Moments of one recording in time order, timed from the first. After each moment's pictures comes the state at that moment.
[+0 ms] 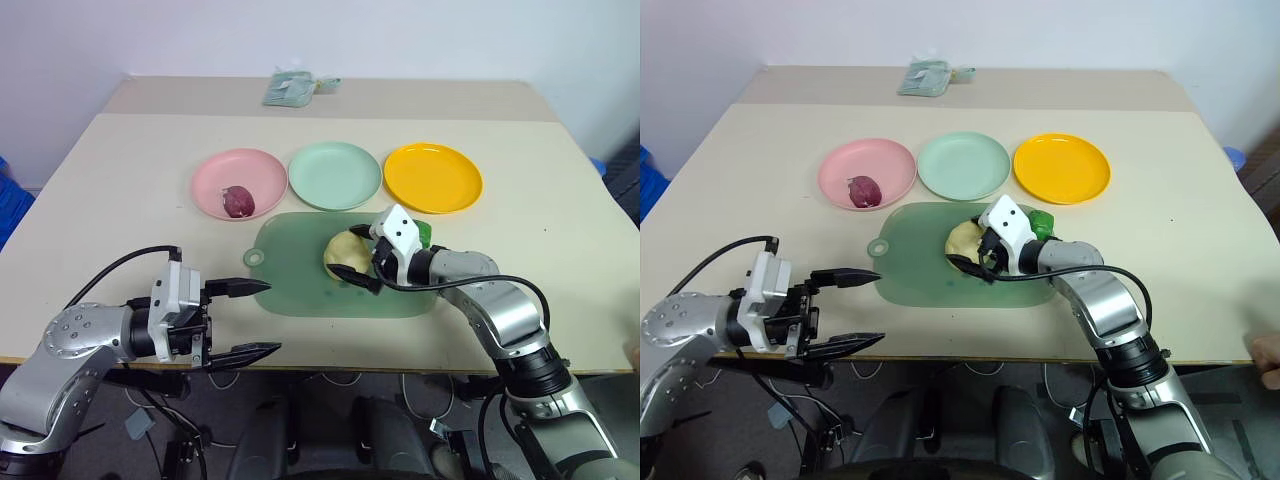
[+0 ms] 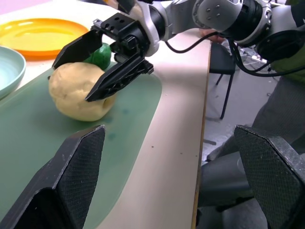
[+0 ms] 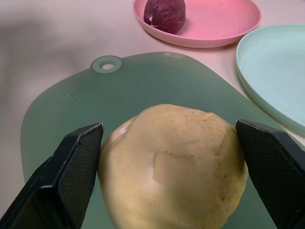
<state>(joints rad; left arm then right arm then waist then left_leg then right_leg) 0.08 0.78 0.19 -0.56 -0.68 0.41 -1.13 -0.43 -0.48 0.23 -0.21 0.26 0.58 0.71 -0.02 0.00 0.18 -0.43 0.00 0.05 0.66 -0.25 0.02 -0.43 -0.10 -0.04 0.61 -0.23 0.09</state>
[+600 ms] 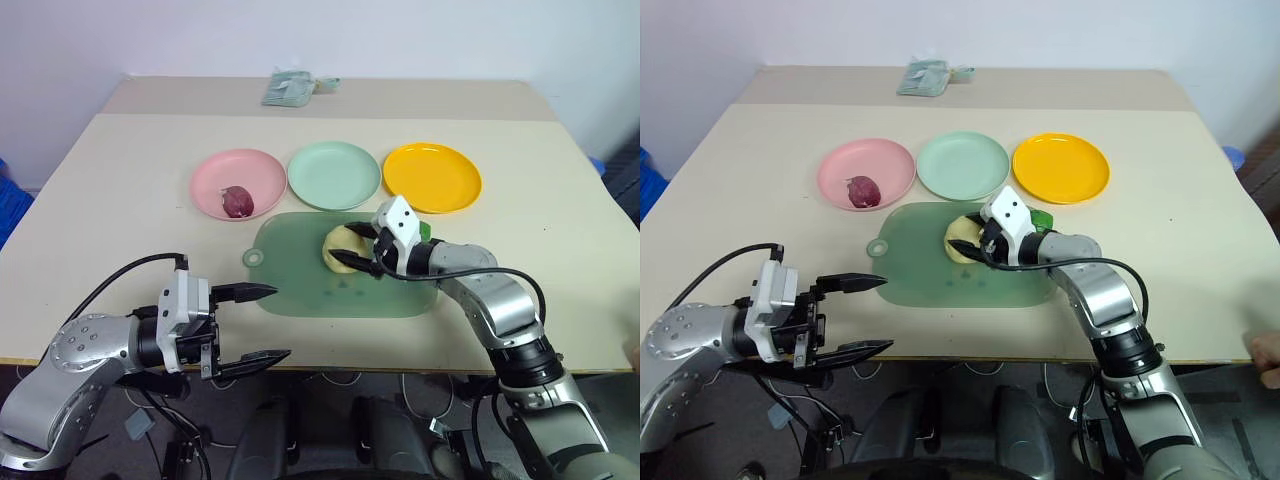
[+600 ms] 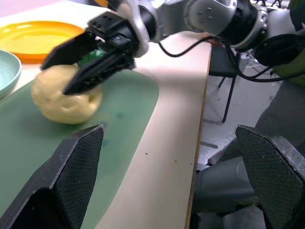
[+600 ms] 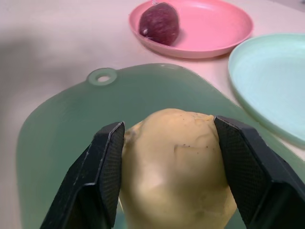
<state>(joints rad) 0.13 0.76 0.17 -0.64 -0.69 0.40 -1.05 -0.49 -0.44 0.18 -0.11 0.28 0.52 0.74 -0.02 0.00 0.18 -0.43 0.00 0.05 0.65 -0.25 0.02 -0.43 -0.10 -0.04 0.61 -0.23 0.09</state>
